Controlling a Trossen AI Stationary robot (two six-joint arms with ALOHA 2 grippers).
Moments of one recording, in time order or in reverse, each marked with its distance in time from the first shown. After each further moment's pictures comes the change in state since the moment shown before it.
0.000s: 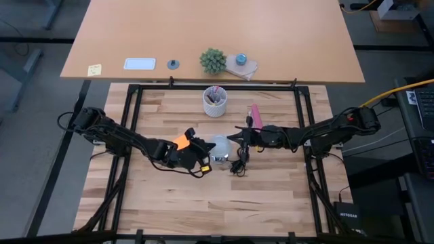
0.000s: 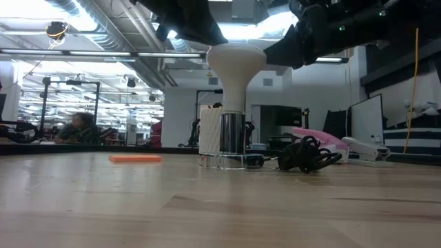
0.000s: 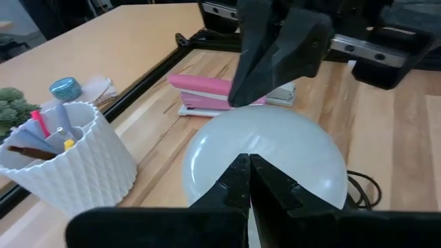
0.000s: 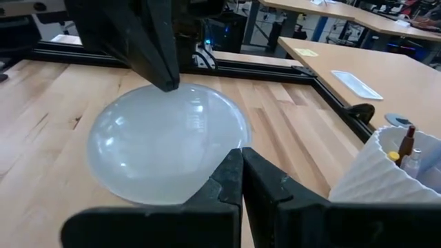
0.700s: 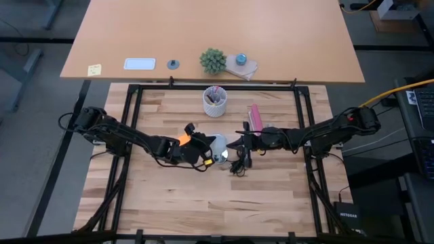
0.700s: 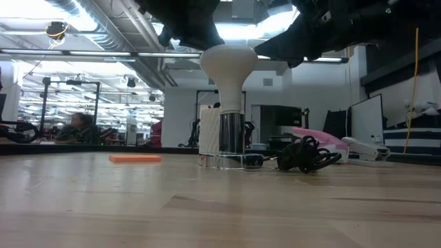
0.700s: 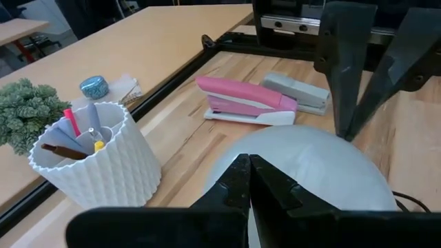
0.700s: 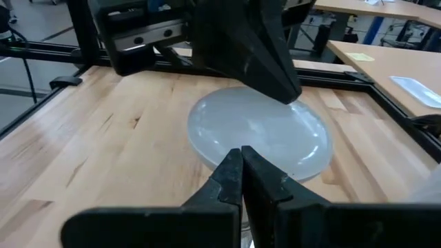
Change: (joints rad) left arm 0.029 0.002 -0.002 0.042 -0.038 0.013; right arm 0.003 0.001 0.000 -0.001 -0.138 0.026
